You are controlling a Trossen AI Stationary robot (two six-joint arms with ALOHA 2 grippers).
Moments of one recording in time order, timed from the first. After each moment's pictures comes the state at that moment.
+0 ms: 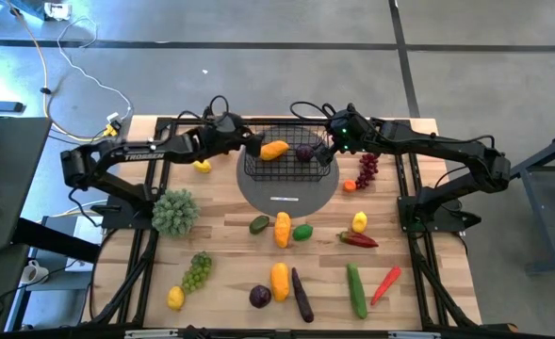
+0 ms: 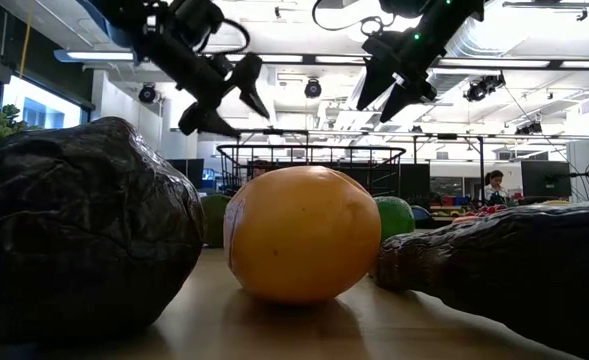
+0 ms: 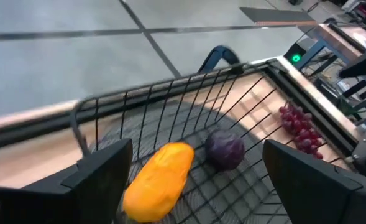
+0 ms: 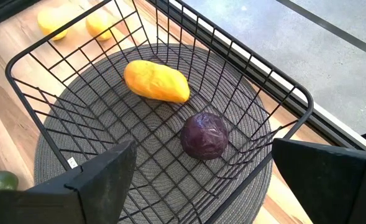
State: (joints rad) left arm 0.54 1.37 0.85 0.03 -0.25 -0.56; right arm -0.39 1.35 1.13 -0.56 0.19 0.29
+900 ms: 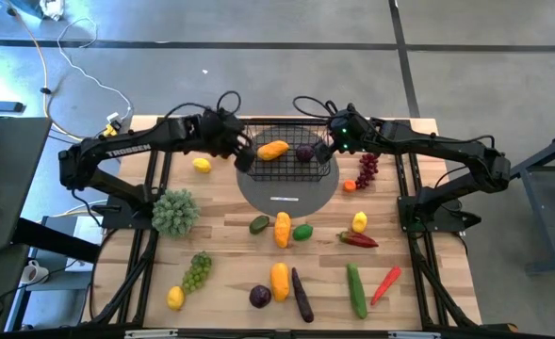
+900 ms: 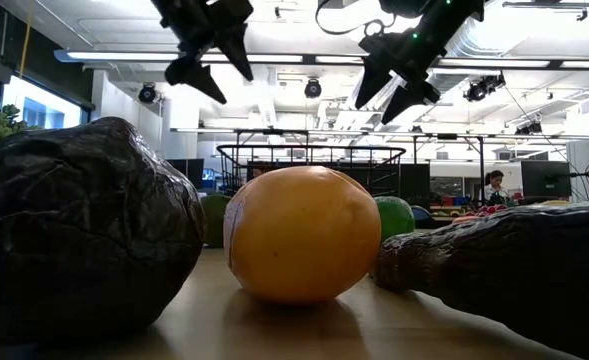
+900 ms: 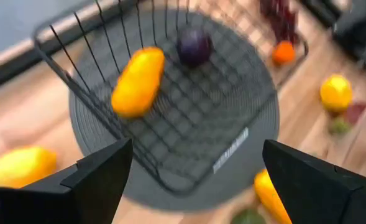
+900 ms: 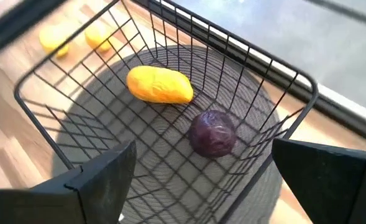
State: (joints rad) left arm 0.43 1.35 1.23 -0.76 -0.09 -0.49; right arm -0.39 1.35 1.13 -0.56 0.18 0.44
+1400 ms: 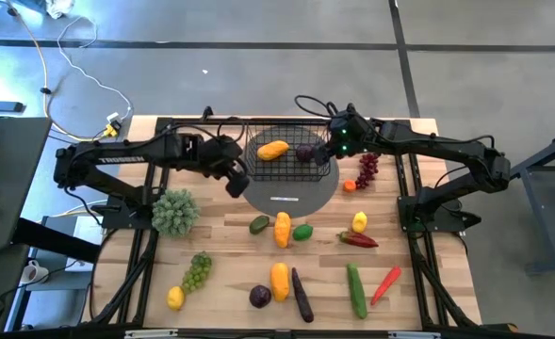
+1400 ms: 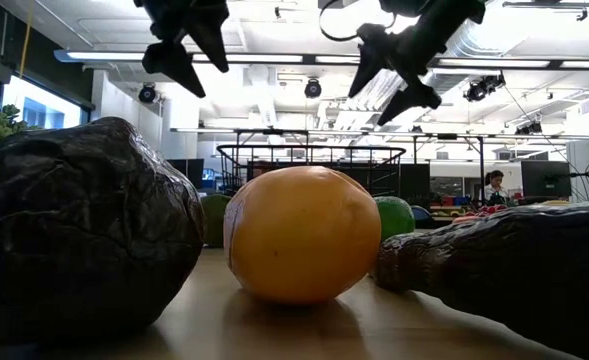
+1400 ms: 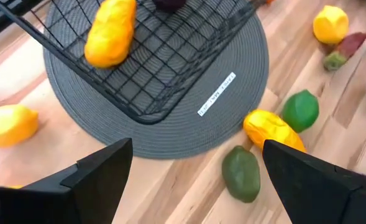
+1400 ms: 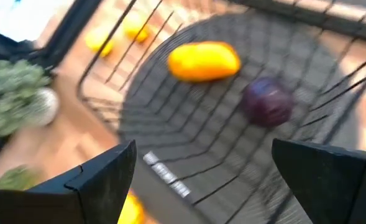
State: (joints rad) left arm 0.24 1.31 1.21 -0.89 -0.14 -0.55; right arm -0.38 1.35 1.13 -0.56 -0.03 0.65
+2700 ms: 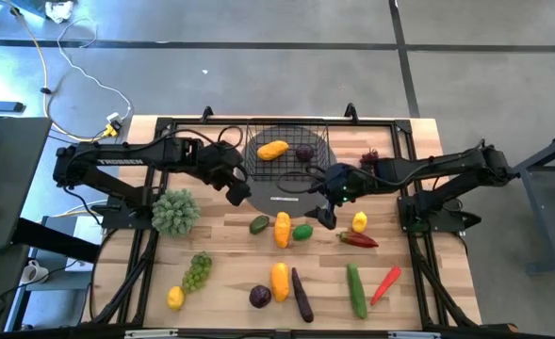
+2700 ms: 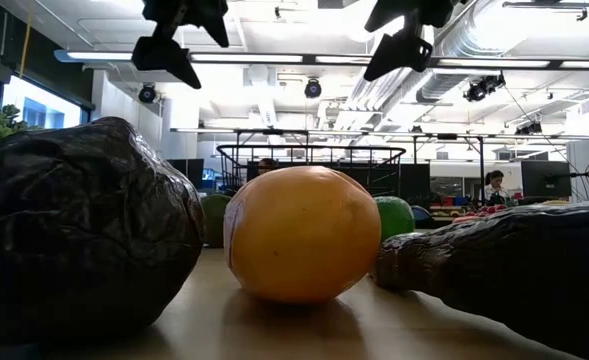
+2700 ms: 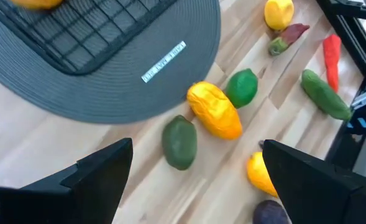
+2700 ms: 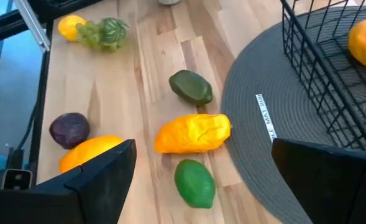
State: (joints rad) left arm 0.19 1.30 1.21 -0.87 0.04 -0.76; right arm 0.08 1.35 1.12 -0.54 0.01 0.35
